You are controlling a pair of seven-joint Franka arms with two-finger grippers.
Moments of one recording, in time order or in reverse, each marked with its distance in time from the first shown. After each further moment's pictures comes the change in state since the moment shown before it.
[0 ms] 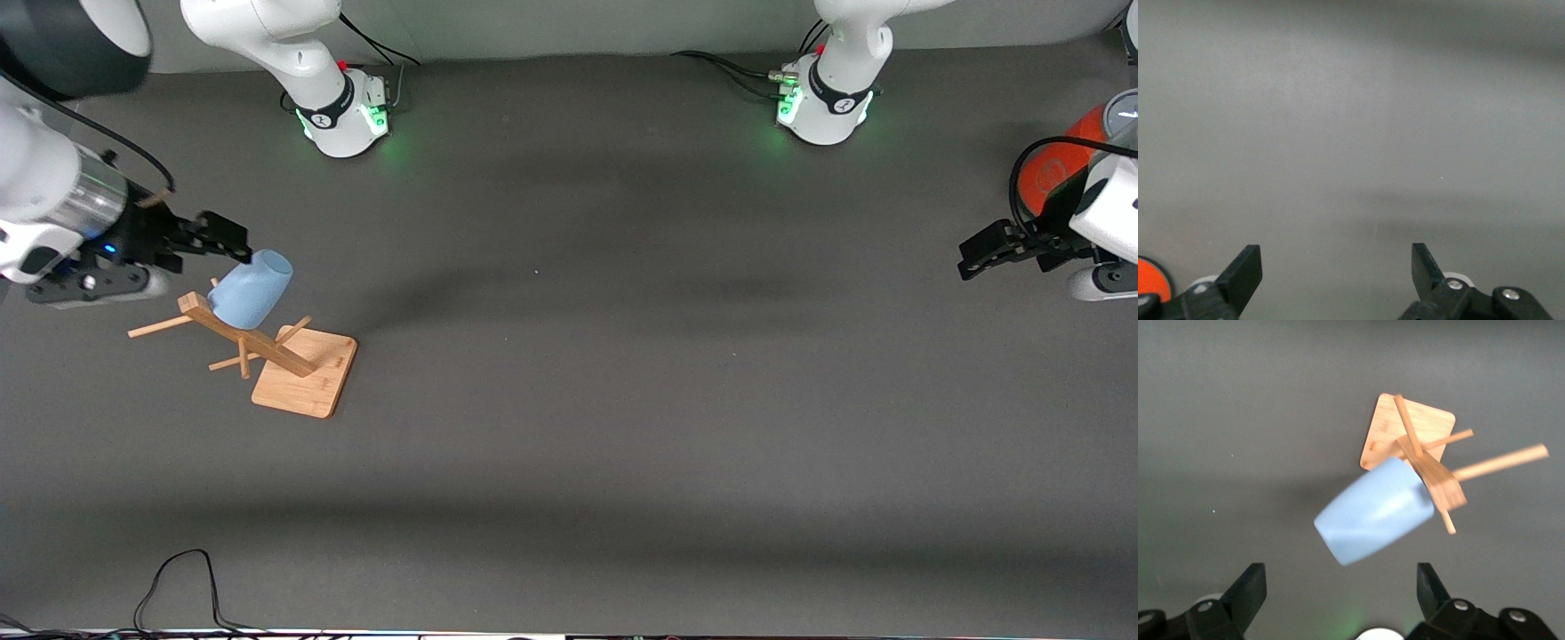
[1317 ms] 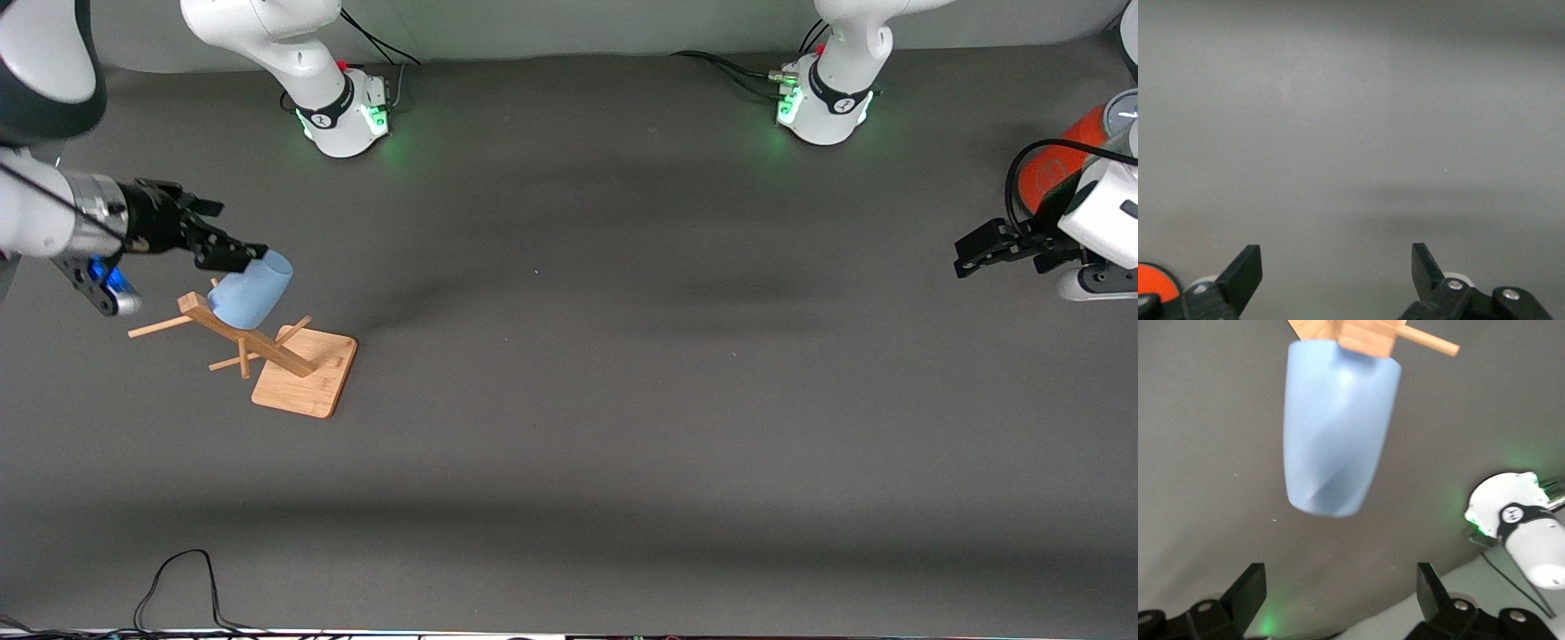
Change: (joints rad) left arm 0.001 -0.002 0.001 -0.012 0.002 0.000 0.055; right arm -0.014 0.122 -0.079 -0.016 0.249 -0.152 0.765
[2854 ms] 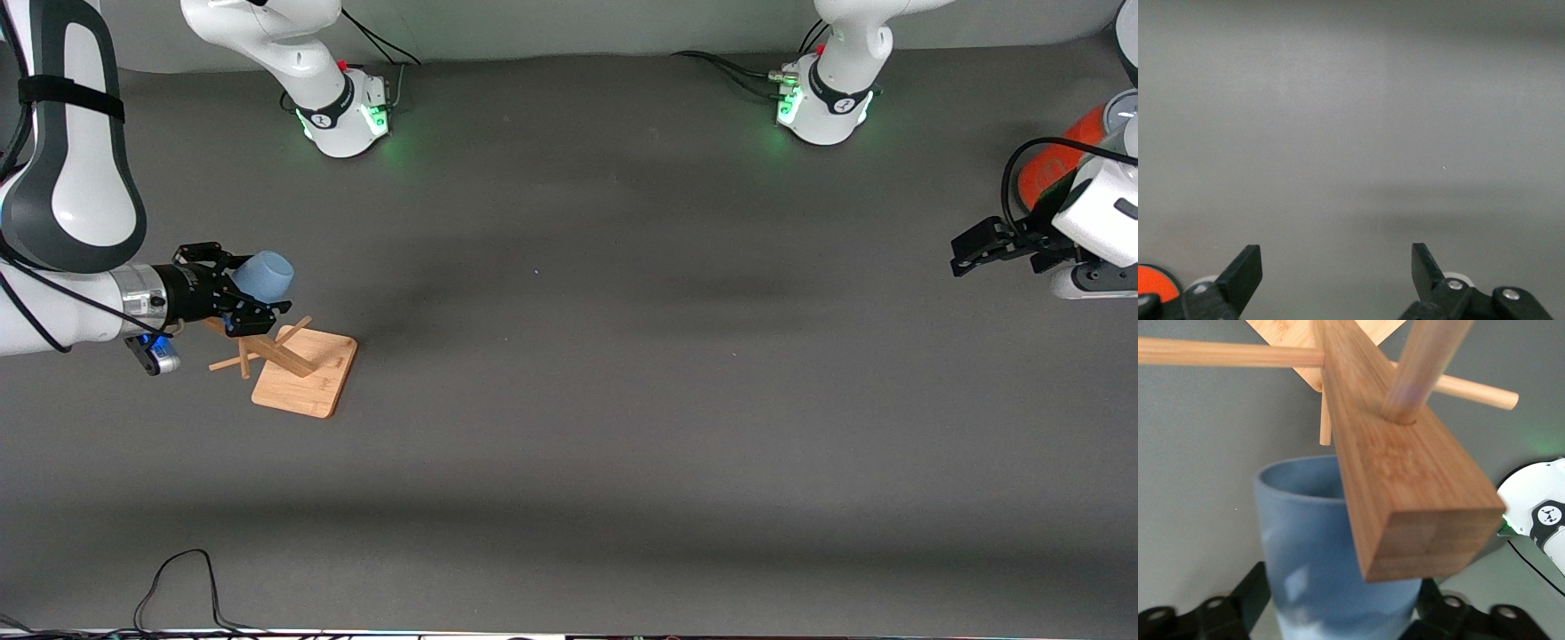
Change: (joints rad) left arm -0.001 -0.001 -0.006 0.000 0.000 -0.002 0.004; right arm -0.056 0.155 -0.011 -0.022 0.066 0.074 0.004
